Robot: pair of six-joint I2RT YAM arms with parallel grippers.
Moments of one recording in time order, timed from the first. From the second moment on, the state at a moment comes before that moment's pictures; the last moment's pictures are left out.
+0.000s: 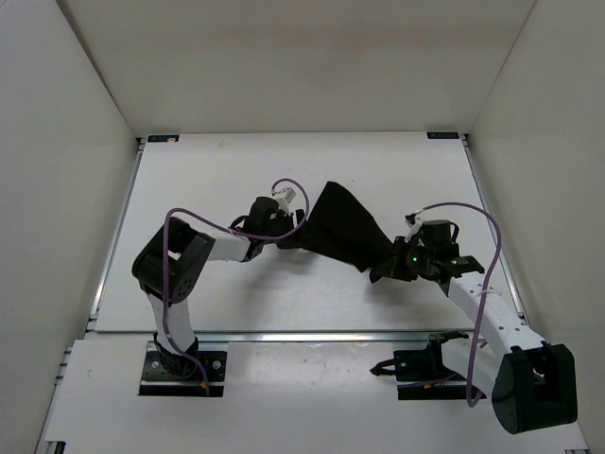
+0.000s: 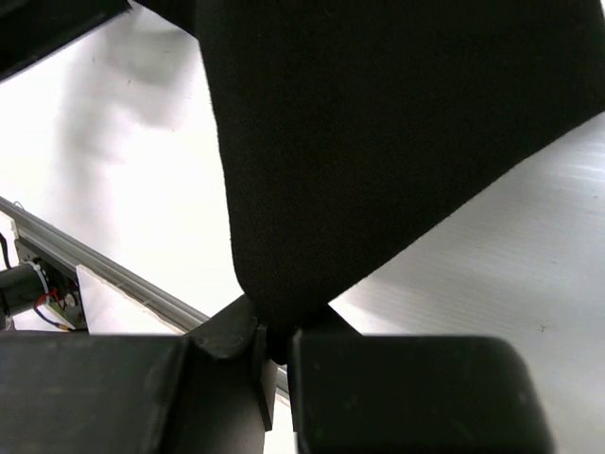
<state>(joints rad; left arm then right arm) -0.56 1.85 0.85 0.41 0.36 -0.61 0.17 0.98 0.53 -0.42 -0.47 0.43</state>
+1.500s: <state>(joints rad) -0.40 1.23 0.76 -0.17 0.30 -0.51 -0.01 1.20 0.70 -0.36 -0.64 0.42</state>
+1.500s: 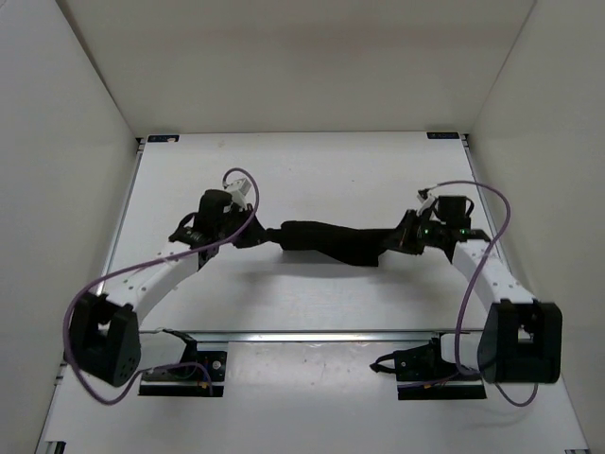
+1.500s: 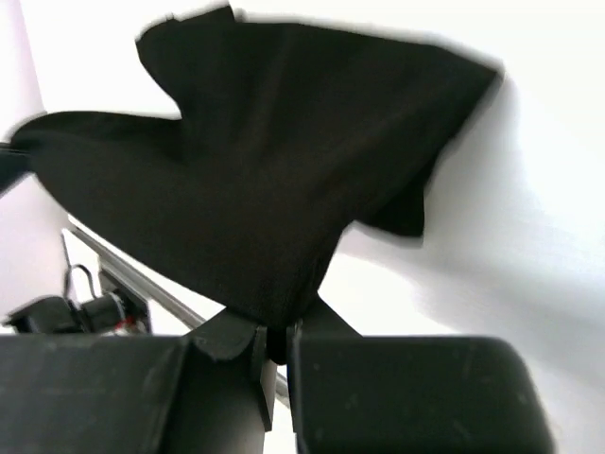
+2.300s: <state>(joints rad) -0.47 1.34 1.01 -0.21 0.21 -0.41 -0.11 1.27 0.75 -0.28 -0.66 0.38</state>
